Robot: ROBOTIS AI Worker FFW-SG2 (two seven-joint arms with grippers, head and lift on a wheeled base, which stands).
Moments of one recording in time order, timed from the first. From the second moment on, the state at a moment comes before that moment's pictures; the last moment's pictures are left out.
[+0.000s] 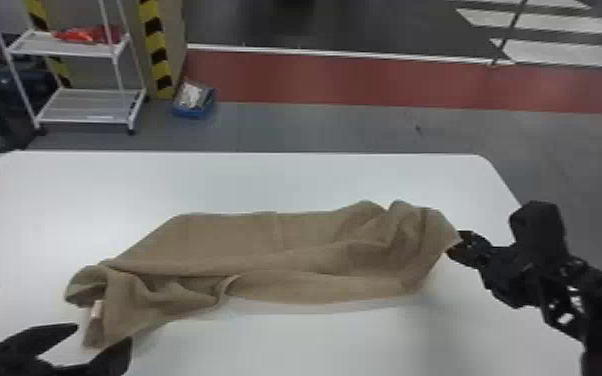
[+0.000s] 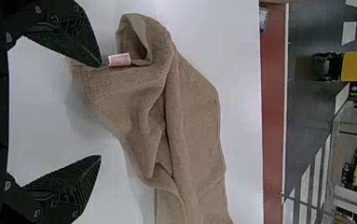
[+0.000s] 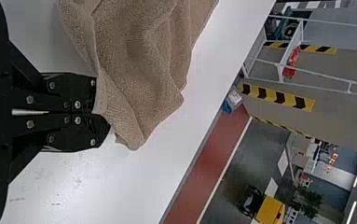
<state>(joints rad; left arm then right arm) 0.59 0.17 0.22 -2.53 0.07 1.10 -0.47 0.25 -0.23 -0.22 -2.03 0.34 0.54 0.73</state>
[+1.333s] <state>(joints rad) 0.52 0.18 0.28 -2.28 -0.04 0.89 -0.71 0.25 -0.22 -0.23 -2.06 0.34 0.57 0.73</state>
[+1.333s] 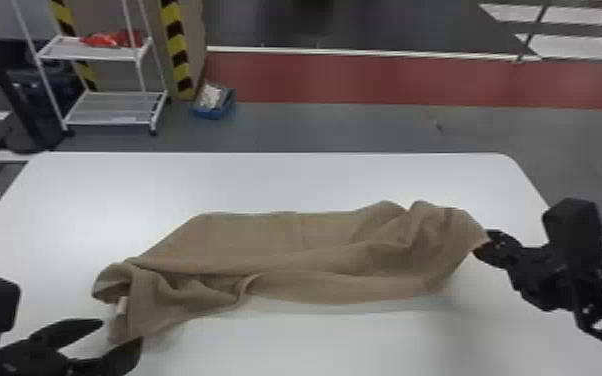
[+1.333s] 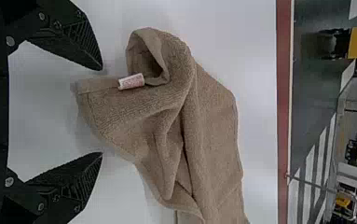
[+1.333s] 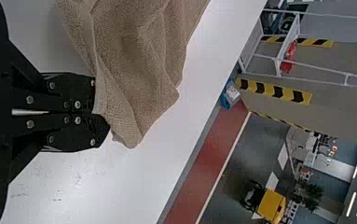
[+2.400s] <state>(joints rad) 0.54 0.18 0.19 -2.24 -0.09 0.80 -0.68 0.26 -0.21 -0.24 -2.08 0.34 0.59 0.73</state>
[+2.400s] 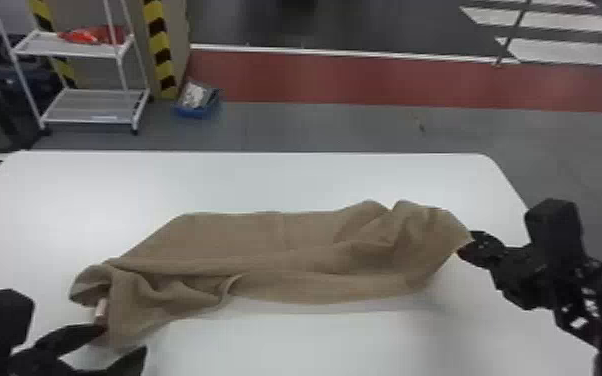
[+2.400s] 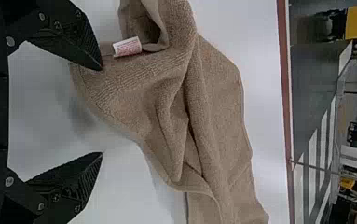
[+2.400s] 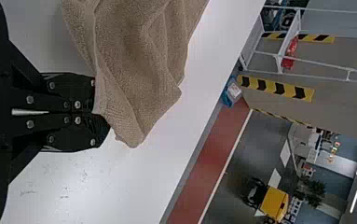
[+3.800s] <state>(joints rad) 0.50 0.16 0.39 -2.55 -0.06 0.91 -0.66 0.22 -0.22 -0.32 -2.29 0.34 0.79 0.70</state>
